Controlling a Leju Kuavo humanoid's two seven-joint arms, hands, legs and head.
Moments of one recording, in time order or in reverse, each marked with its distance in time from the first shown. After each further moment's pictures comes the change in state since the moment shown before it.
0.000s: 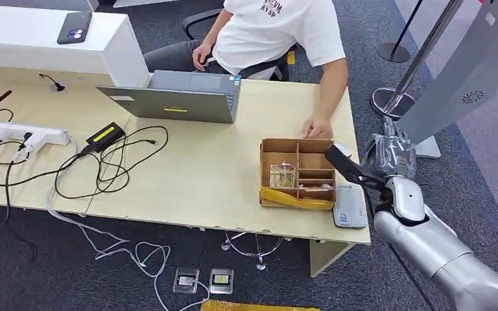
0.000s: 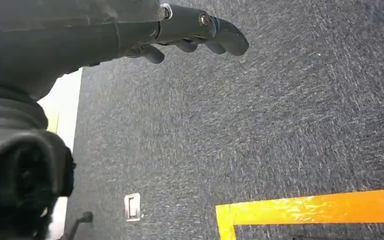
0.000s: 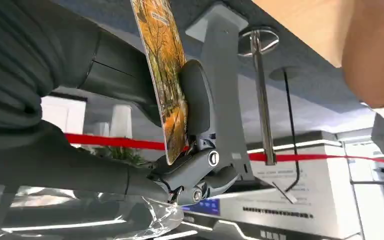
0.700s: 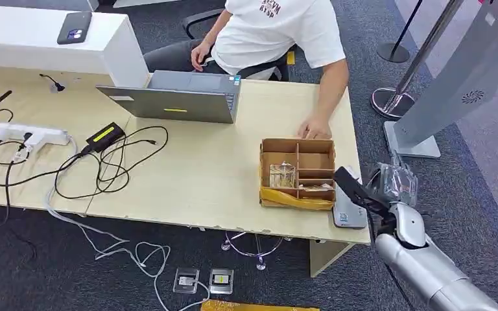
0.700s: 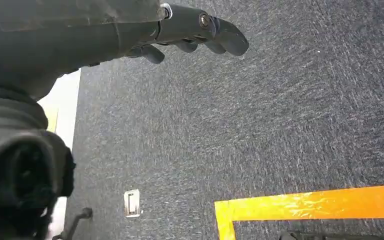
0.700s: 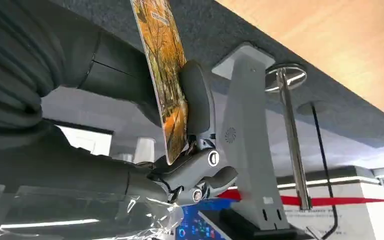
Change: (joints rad) left arm 0.000 0.000 -0.001 -0.008 0.011 0.001 -0.002; right arm 0.144 -0.002 -0.074 0.038 -0.058 -0.040 -0.034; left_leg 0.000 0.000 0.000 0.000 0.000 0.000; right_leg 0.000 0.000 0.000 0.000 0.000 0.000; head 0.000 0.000
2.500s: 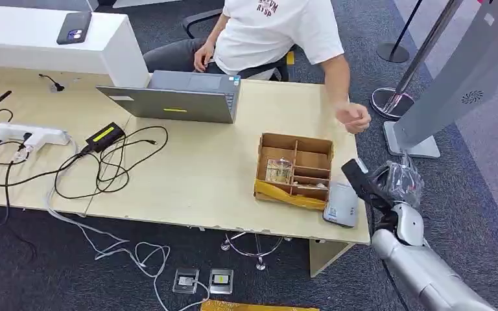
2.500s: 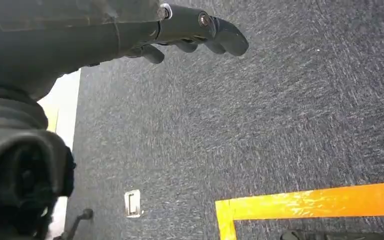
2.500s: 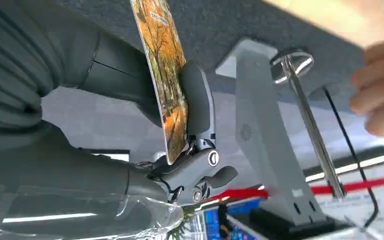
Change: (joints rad) left arm -0.001 -0.004 -0.034 0.000 0.019 0.014 0.000; right arm -0.017 0.061 -0.080 0.104 -0.050 -0.158 -0.038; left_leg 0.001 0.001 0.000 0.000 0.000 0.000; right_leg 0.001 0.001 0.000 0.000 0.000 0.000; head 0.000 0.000
